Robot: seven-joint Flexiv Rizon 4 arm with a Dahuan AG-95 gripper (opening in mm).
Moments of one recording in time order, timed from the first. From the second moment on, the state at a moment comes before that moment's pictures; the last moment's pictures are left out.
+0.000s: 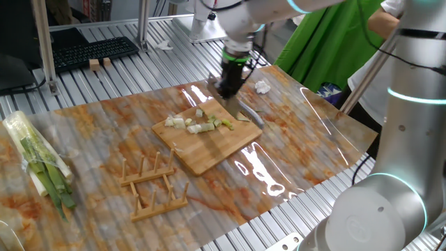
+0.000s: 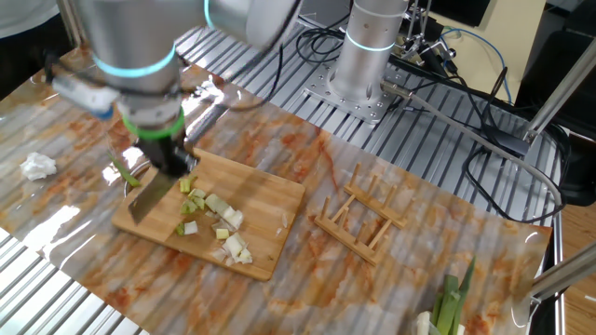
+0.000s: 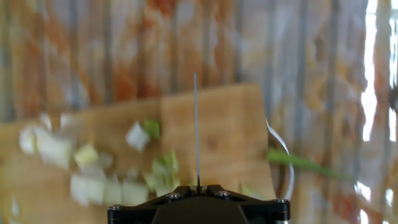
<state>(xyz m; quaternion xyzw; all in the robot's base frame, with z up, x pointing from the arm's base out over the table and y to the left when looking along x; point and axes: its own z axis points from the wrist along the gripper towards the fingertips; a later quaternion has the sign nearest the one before) 0.540 -0.161 0.093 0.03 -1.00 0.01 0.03</state>
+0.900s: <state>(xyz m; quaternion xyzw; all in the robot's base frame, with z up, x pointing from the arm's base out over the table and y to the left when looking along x) 0.514 -0.109 0.091 0.01 -1.00 0.00 0.02</state>
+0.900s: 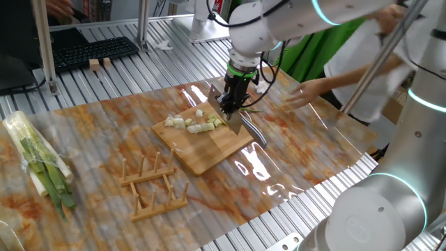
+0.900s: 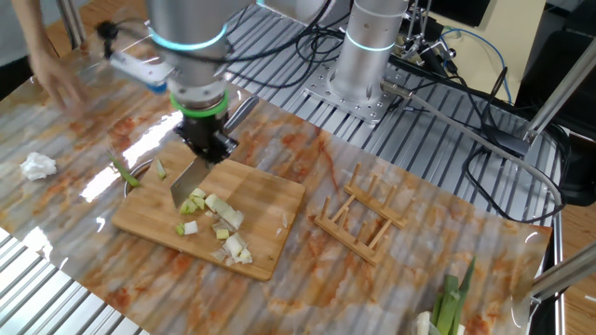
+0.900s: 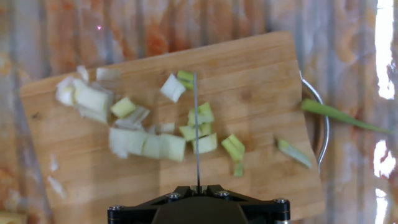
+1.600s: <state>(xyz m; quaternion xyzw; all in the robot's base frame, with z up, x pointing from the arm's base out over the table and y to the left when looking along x) 0.511 -0.093 0.085 0.00 -1.00 0.00 0.01</state>
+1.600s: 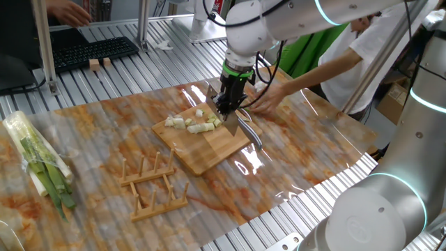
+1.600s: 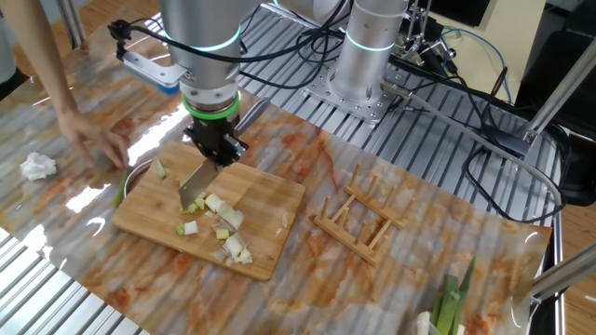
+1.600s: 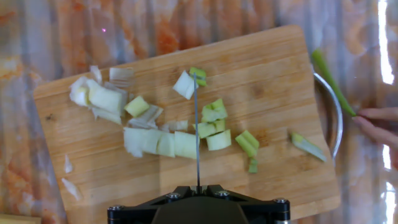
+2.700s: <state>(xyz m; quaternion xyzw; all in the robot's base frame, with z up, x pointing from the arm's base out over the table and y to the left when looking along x) 0.509 -0.089 0.079 -0.02 -1.00 0.01 0.02</state>
